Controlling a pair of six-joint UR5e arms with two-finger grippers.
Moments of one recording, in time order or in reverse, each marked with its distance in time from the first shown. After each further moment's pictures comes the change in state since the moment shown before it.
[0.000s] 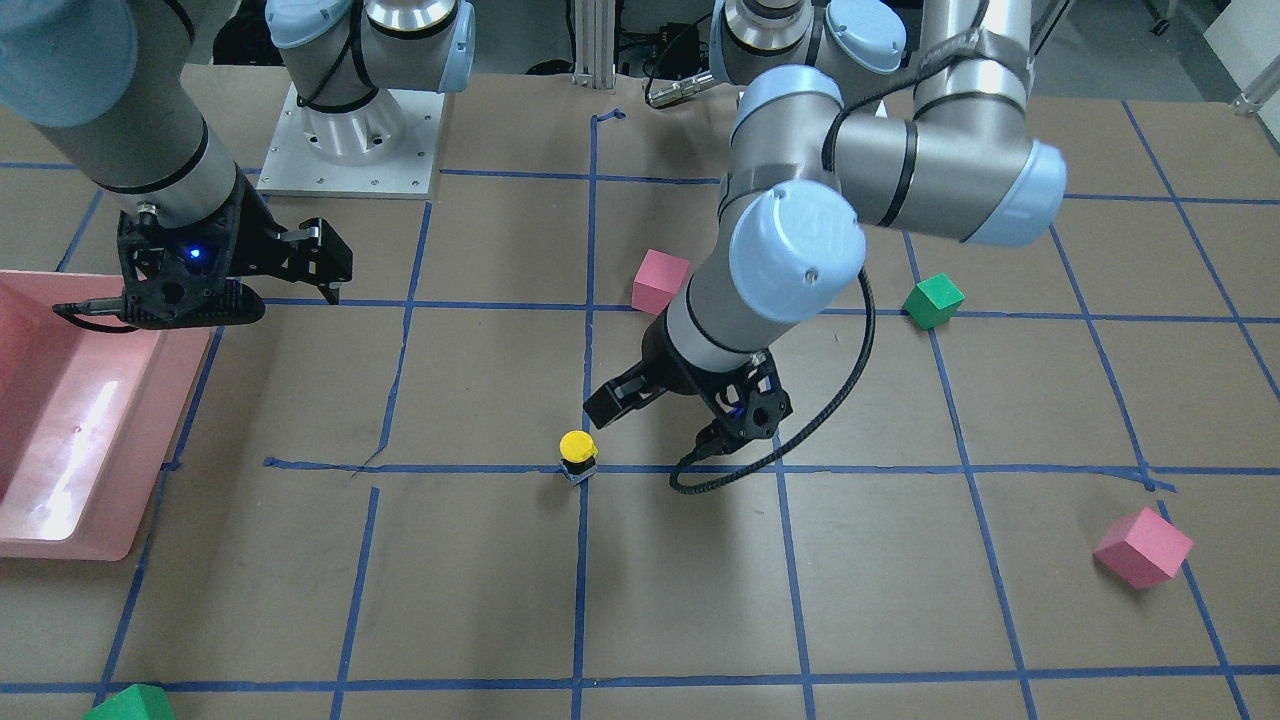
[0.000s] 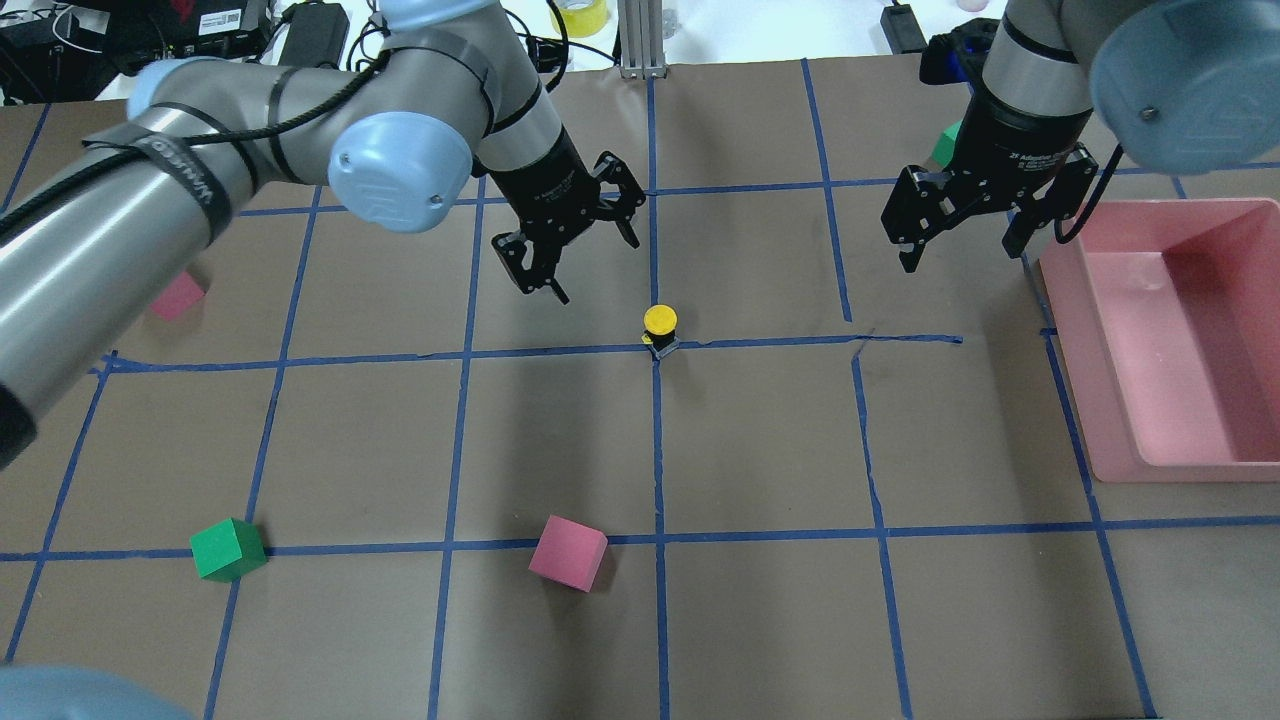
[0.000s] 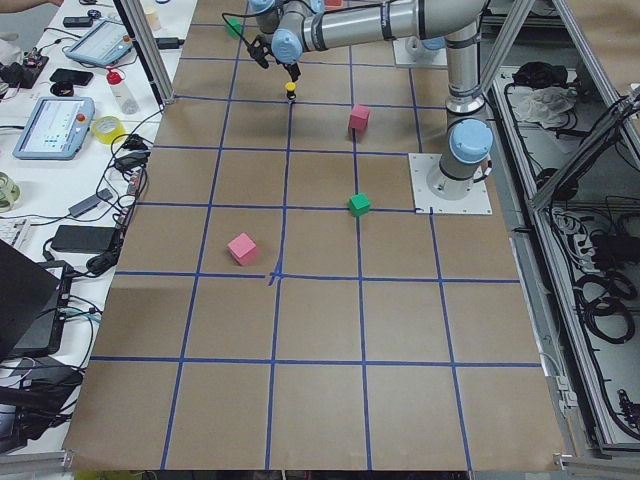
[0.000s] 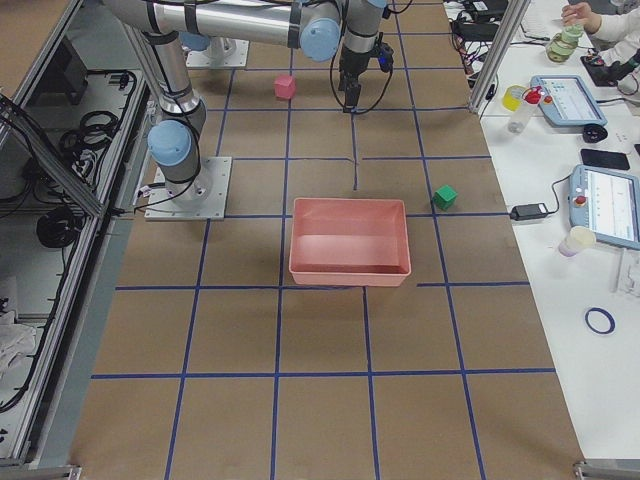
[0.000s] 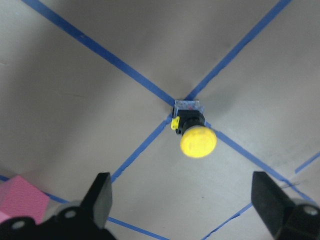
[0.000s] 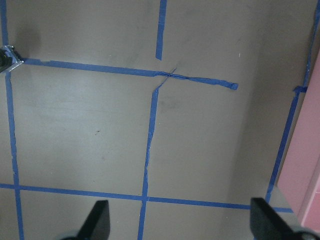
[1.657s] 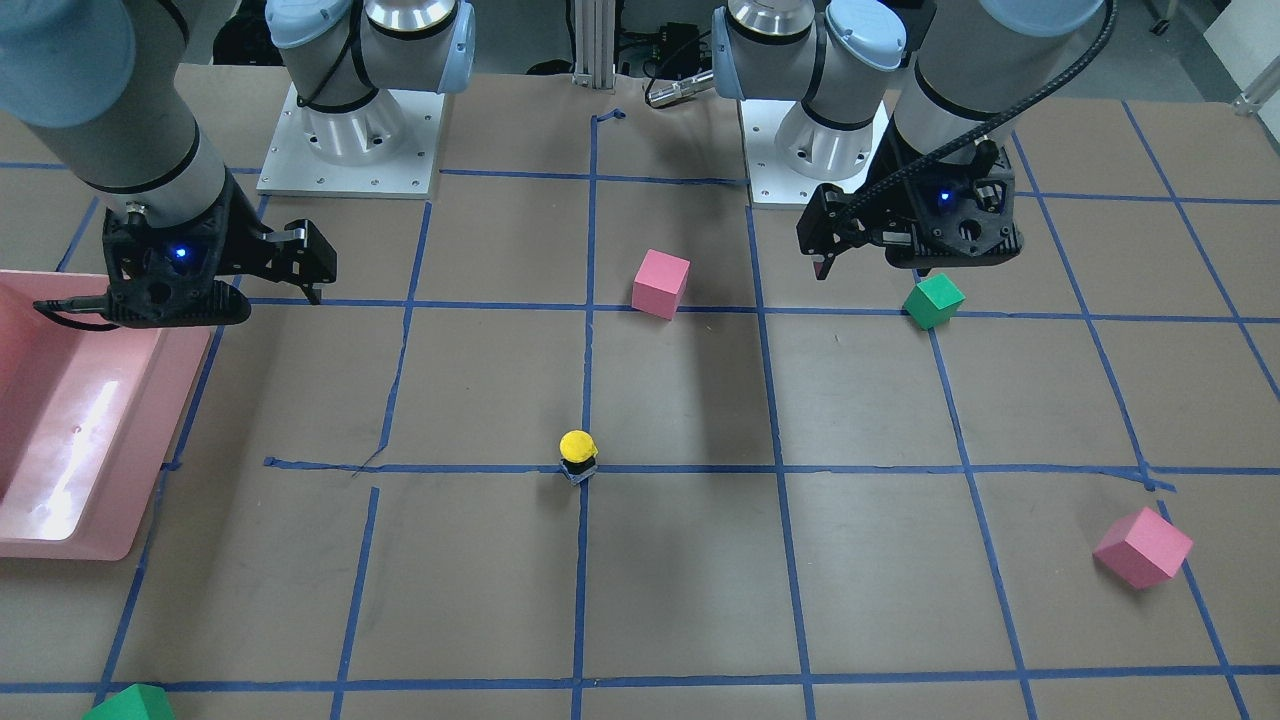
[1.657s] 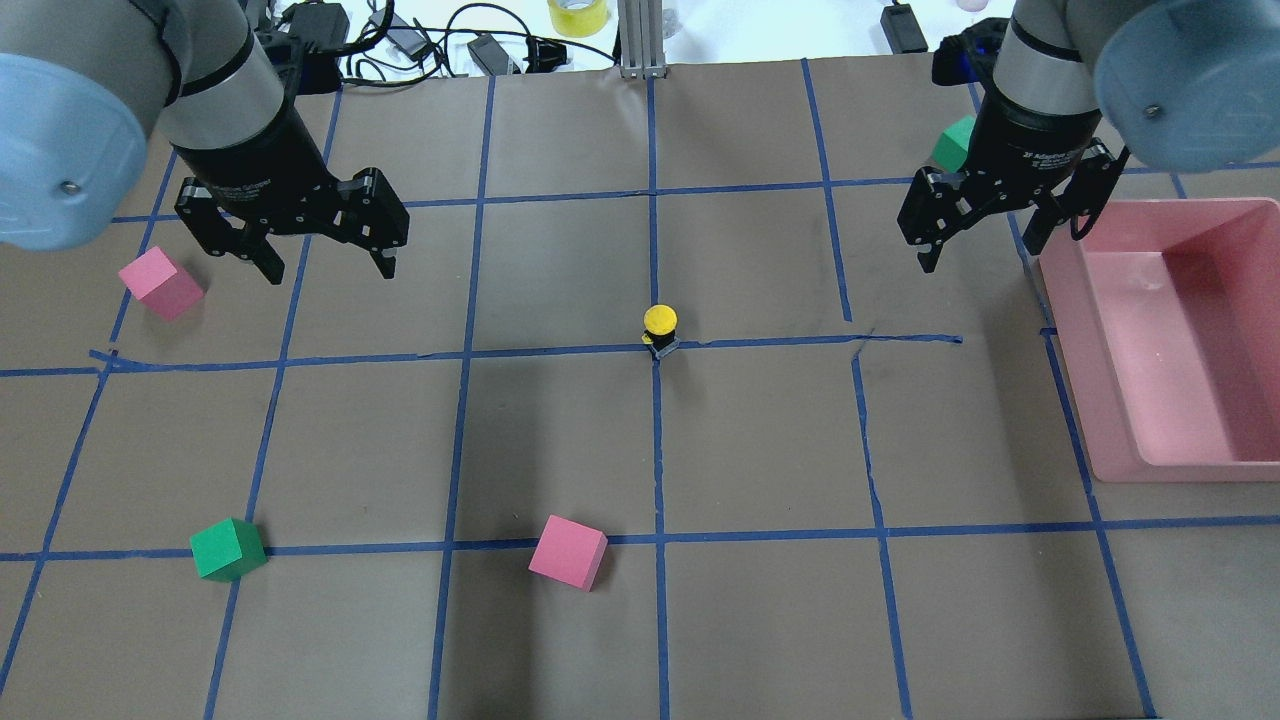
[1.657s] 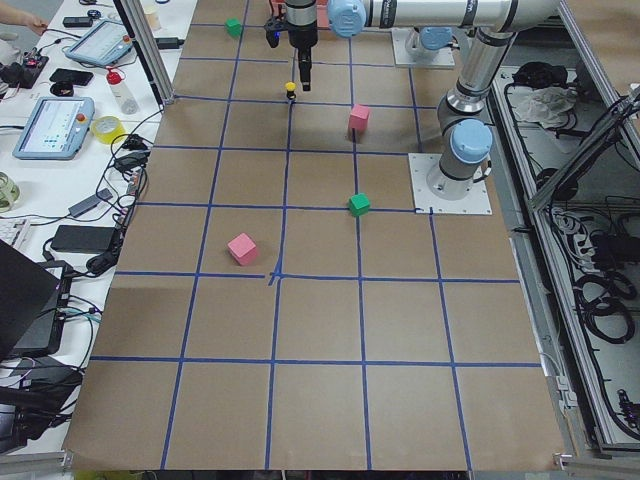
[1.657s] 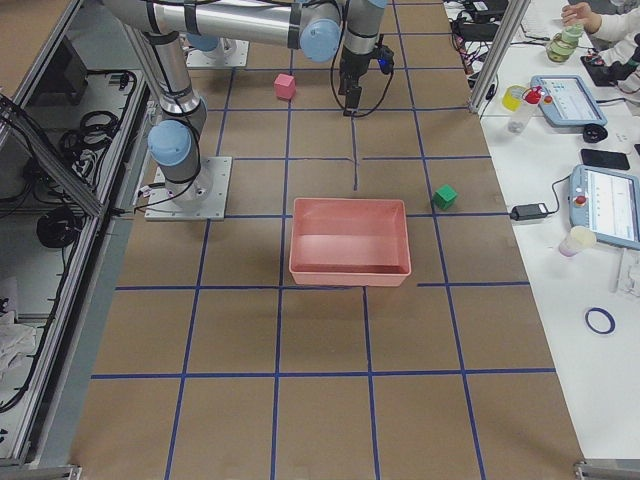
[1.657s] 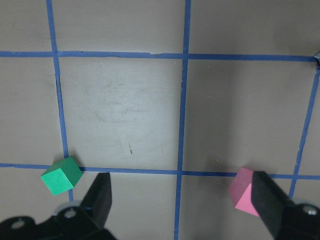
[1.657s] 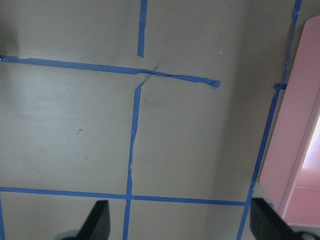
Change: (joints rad) left arm 0.193 0.296 -0.088 -0.178 0.307 0.679; right arm -0.006 0.000 0.000 -0.001 -0.050 -0.002
